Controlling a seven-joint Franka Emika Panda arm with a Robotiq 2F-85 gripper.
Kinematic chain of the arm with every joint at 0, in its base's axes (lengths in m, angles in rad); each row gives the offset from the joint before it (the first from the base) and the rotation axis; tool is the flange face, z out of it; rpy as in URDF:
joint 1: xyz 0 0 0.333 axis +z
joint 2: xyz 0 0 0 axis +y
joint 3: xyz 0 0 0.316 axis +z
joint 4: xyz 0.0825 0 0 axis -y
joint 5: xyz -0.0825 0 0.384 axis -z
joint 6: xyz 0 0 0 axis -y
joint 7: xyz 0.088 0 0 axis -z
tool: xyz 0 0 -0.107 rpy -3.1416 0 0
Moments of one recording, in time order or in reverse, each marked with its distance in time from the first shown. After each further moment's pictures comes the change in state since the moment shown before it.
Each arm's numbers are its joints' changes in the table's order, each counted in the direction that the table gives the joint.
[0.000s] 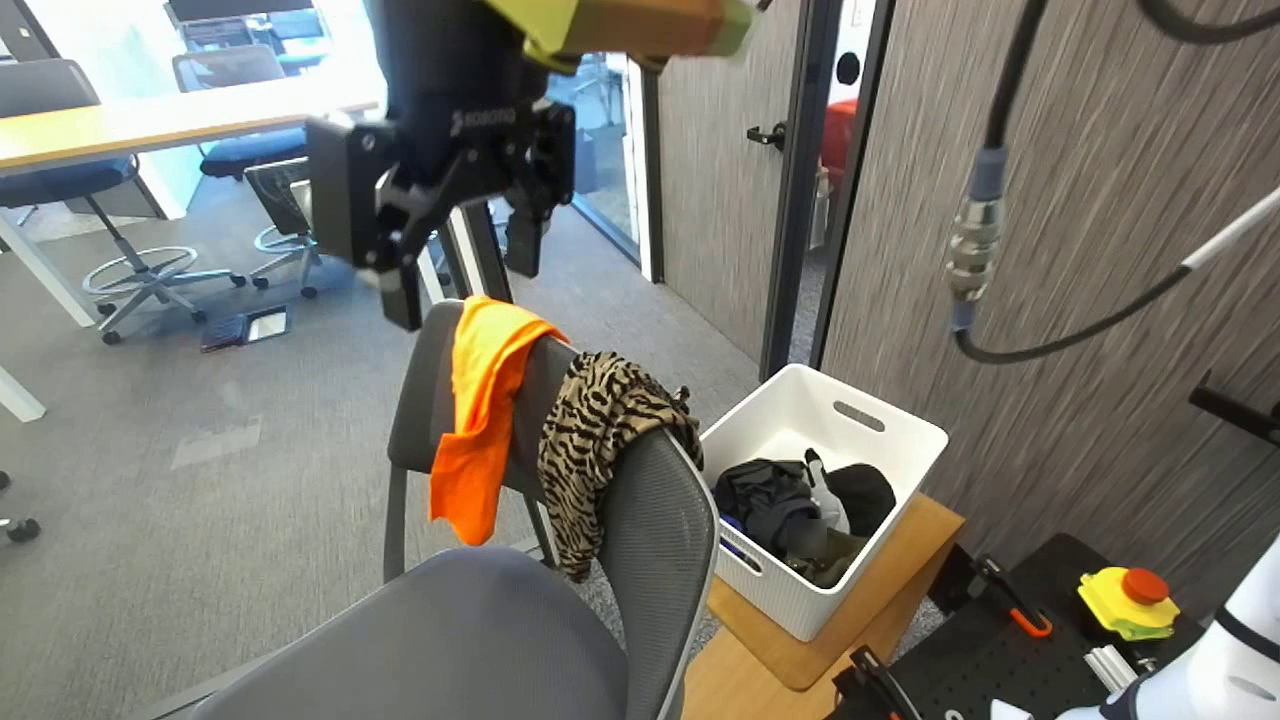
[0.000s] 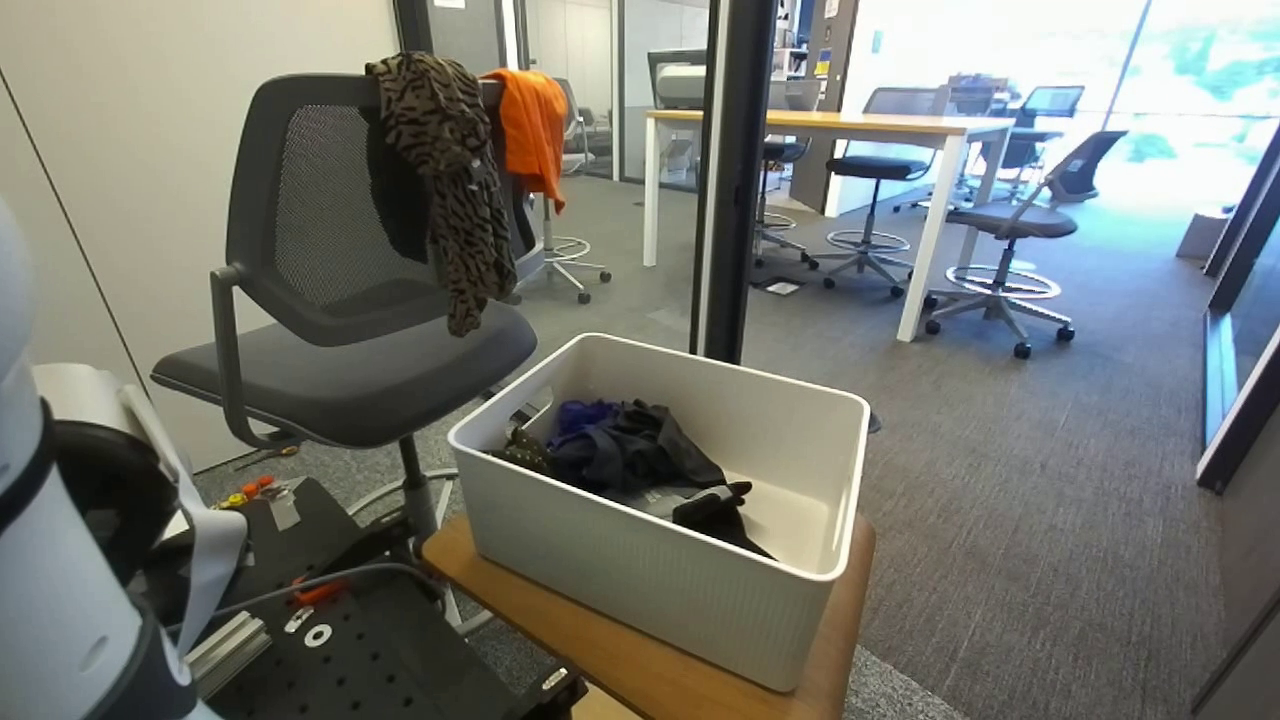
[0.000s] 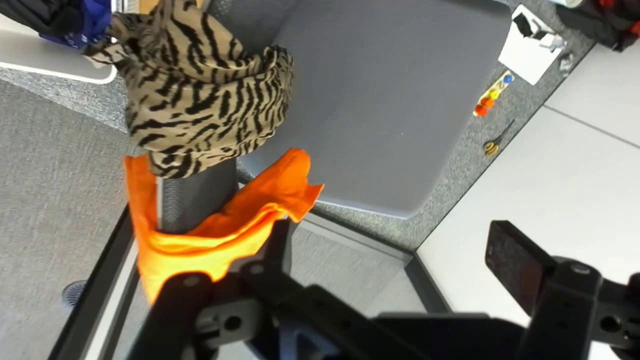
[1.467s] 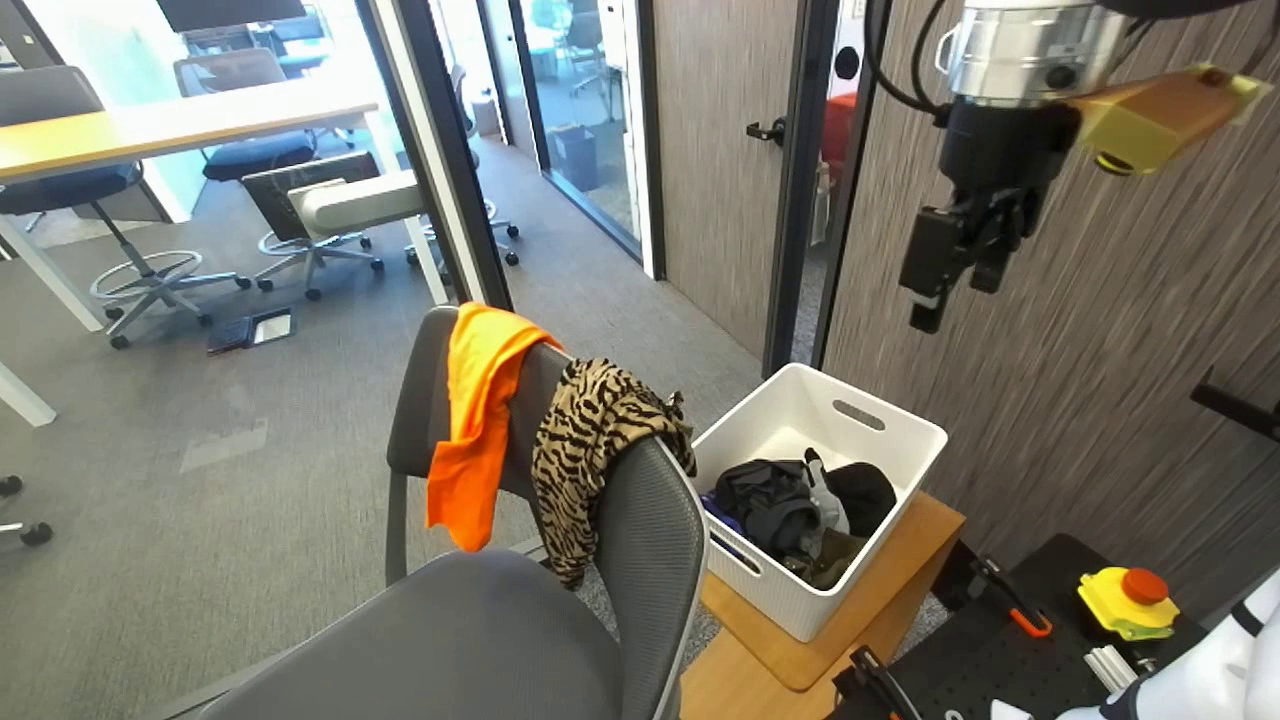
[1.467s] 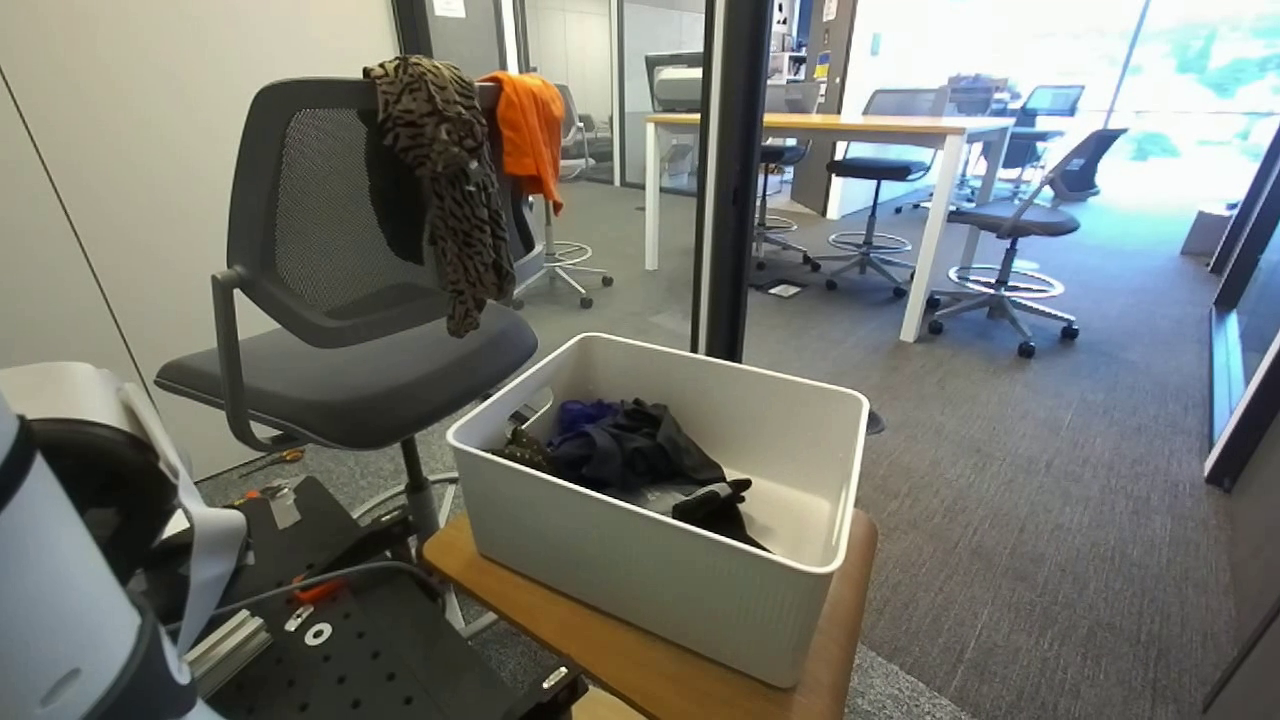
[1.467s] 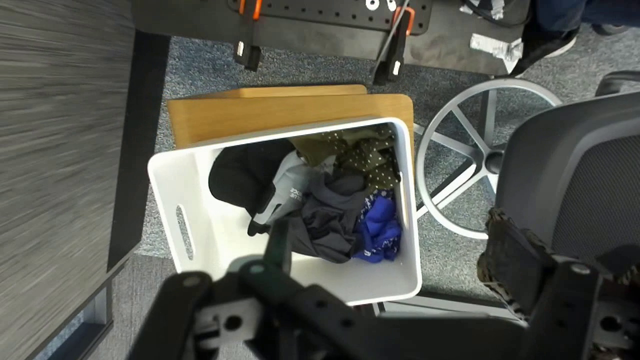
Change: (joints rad) arm -0.258 -0.600 -0.335 -0.726 0.143 -0.167 -0.236
